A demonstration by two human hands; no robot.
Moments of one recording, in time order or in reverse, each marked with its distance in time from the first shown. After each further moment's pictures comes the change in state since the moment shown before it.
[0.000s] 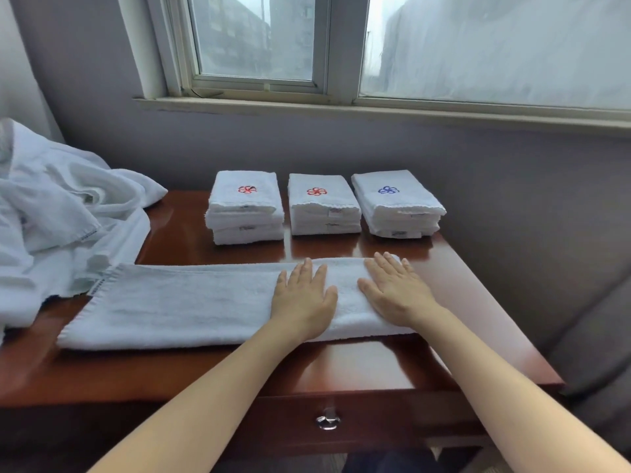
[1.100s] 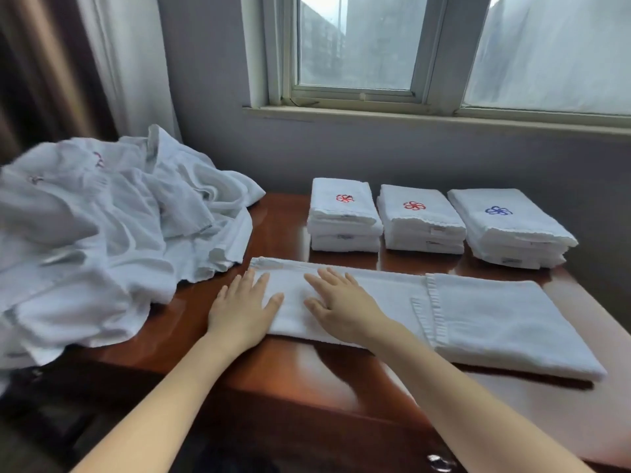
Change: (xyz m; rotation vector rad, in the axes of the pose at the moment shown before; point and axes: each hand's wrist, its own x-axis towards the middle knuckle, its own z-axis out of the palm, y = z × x) left_hand -0.069 -0.216 -0.057 0.132 0.121 -0.394; right_hand 0.031 -0.225 0.028 0.149 -0.003 -0.480
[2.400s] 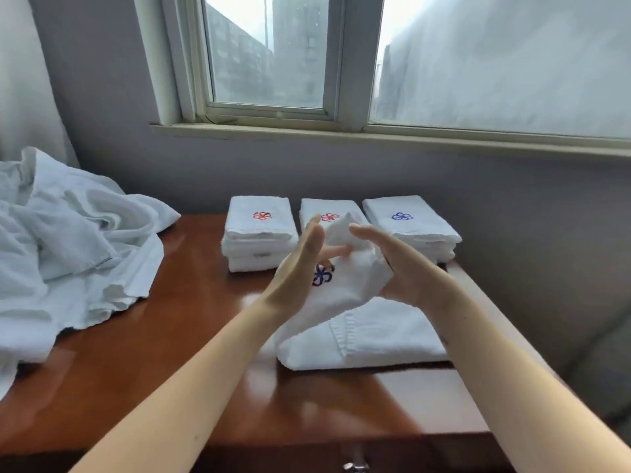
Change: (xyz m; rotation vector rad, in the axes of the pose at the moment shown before) left_hand -0.007 0.201 -0.069 -1.168 -0.174 0.519; right_hand -0.080 0.112 -0.142 1.425 -0.055 0.133
